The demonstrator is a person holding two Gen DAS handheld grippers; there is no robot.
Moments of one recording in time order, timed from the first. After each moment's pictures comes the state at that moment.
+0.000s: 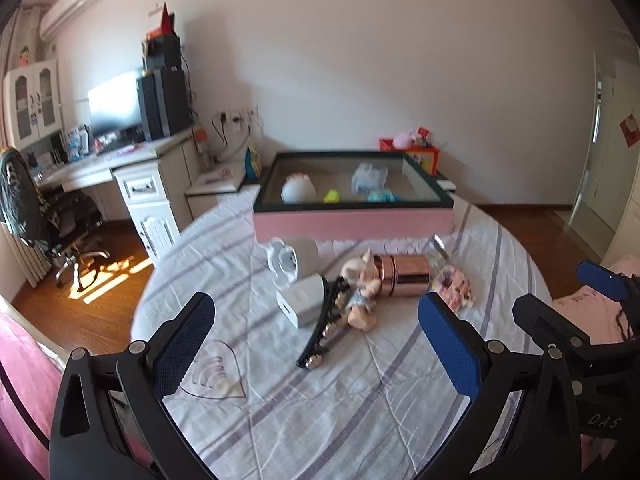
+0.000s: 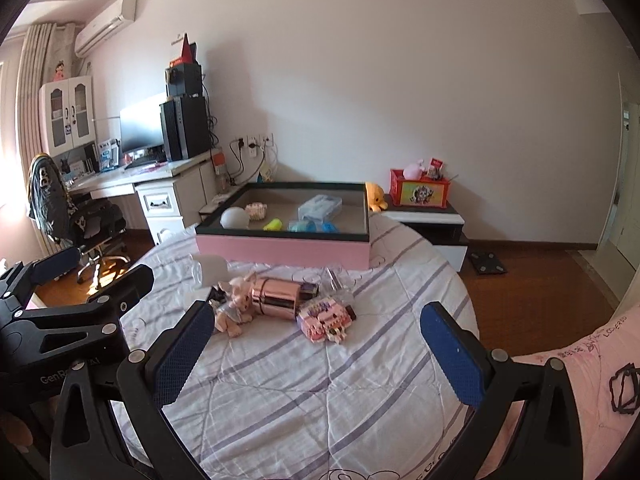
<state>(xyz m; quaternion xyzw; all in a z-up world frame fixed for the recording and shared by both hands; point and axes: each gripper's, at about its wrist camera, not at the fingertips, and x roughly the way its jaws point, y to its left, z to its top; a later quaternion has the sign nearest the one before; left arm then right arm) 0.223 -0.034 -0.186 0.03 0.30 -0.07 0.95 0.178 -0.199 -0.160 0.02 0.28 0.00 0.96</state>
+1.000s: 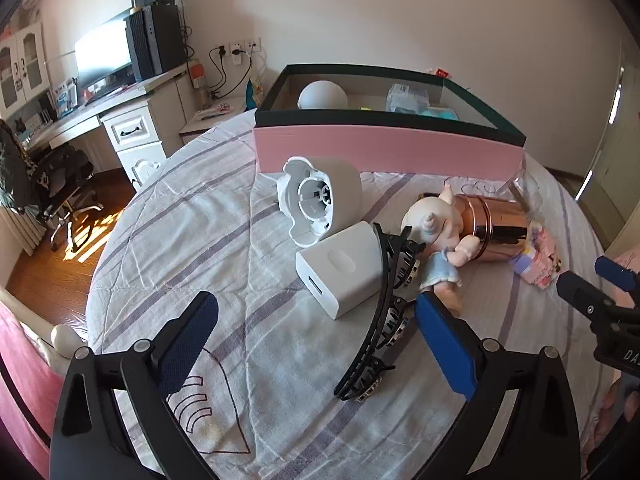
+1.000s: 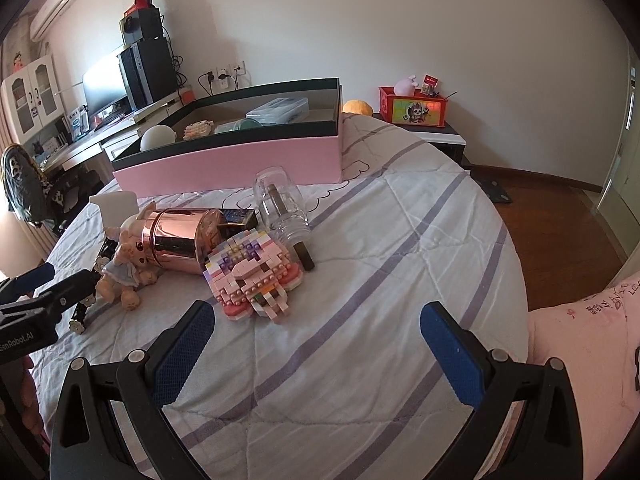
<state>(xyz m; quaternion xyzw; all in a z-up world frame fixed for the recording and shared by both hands) 0.303 -0.018 -0.250 0.04 0.39 -0.06 0.92 0.264 -0.243 -0.238 0.06 0.38 -0.01 0.92</state>
